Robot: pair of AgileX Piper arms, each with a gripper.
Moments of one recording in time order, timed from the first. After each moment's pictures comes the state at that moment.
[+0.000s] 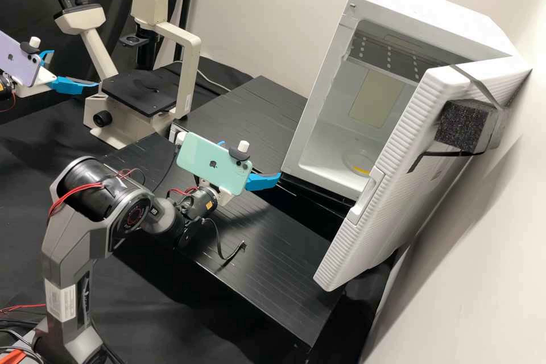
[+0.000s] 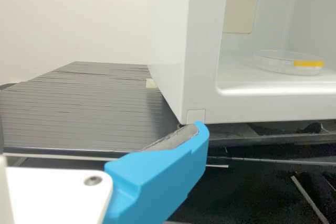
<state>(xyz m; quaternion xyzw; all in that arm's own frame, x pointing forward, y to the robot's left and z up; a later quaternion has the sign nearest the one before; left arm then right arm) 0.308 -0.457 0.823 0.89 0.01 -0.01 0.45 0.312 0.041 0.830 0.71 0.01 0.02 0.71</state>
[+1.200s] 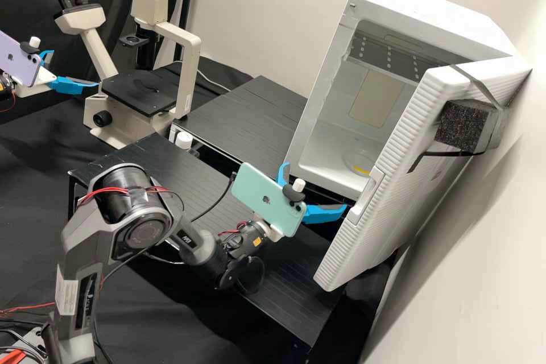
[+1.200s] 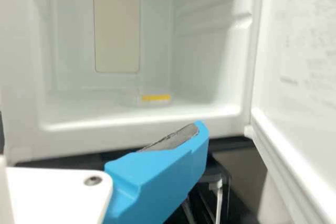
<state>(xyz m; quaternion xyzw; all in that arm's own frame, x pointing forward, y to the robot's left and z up) 0.308 -0.457 0.823 0.89 0.01 -0.01 0.45 0.309 -0.047 0.930 0.69 -0.09 0.10 0.71</state>
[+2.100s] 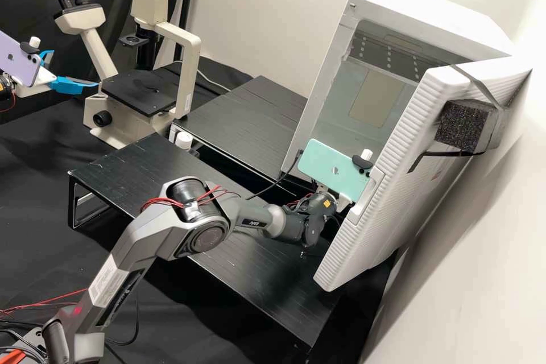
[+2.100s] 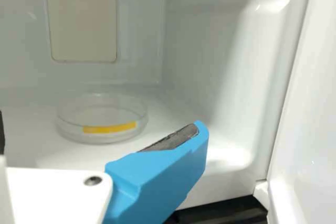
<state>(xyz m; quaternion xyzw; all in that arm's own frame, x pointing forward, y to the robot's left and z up) 0.308 -0.457 0.823 0.89 0.01 -0.01 0.45 0.436 -0.070 1.004 0.69 -0.06 0.02 0.72</state>
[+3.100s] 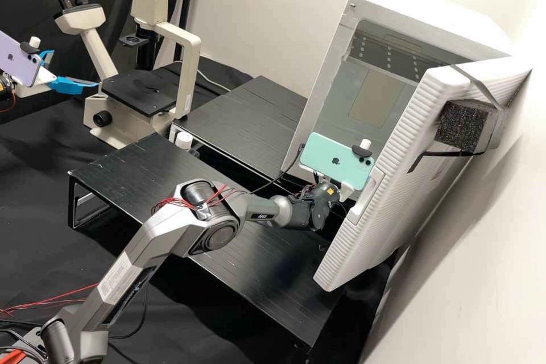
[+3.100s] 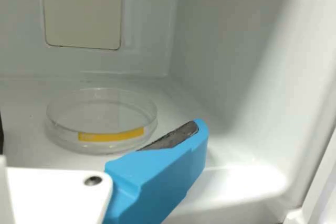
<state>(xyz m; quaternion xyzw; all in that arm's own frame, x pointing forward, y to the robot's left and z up) 0.308 -0.457 0.823 0.89 0.01 -0.01 0.45 0.472 -0.068 0.995 0.68 -0.06 0.00 0.73</state>
